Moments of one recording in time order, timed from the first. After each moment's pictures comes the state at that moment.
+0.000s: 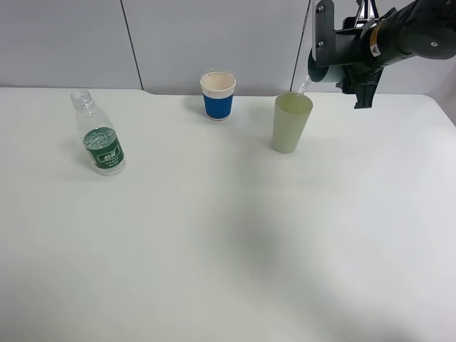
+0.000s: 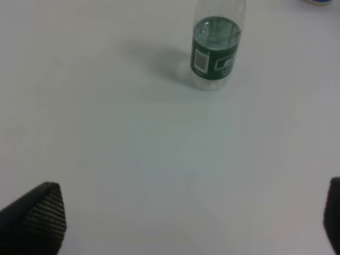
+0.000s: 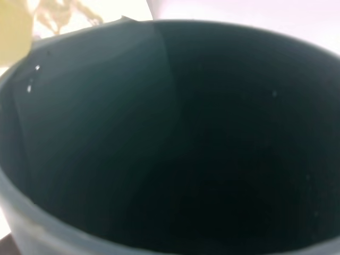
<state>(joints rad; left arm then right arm) -0.03 0.00 -0.50 -0.05 1.06 0.01 0.26 1.72 -1.13 -0.88 0.20 -0.64</state>
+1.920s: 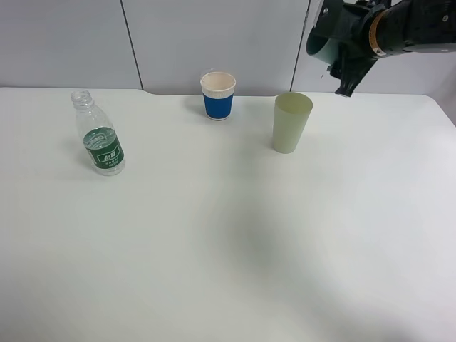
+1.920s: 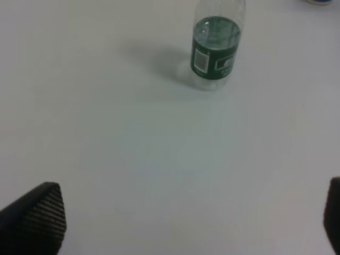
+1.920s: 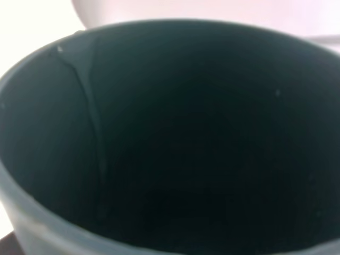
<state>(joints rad) -0.03 0.00 -0.50 -0.05 1.06 0.01 0.26 1.72 -1.13 -1.37 0.14 0.27</state>
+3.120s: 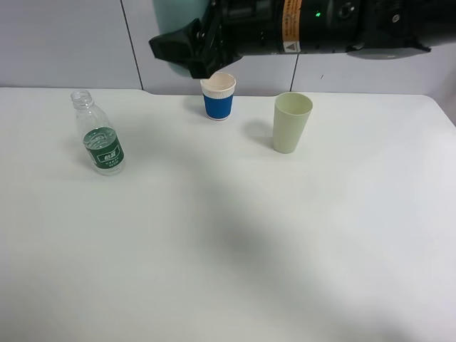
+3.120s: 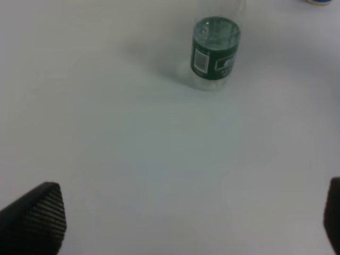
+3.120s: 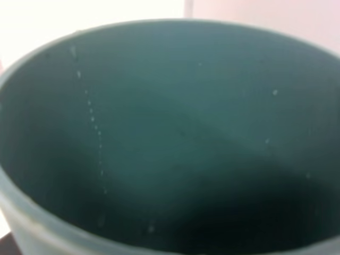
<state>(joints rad) -0.03 0.00 -0.50 -0.05 1.06 0.01 0.58 1.70 -1.13 -1.22 -0.68 0.87</state>
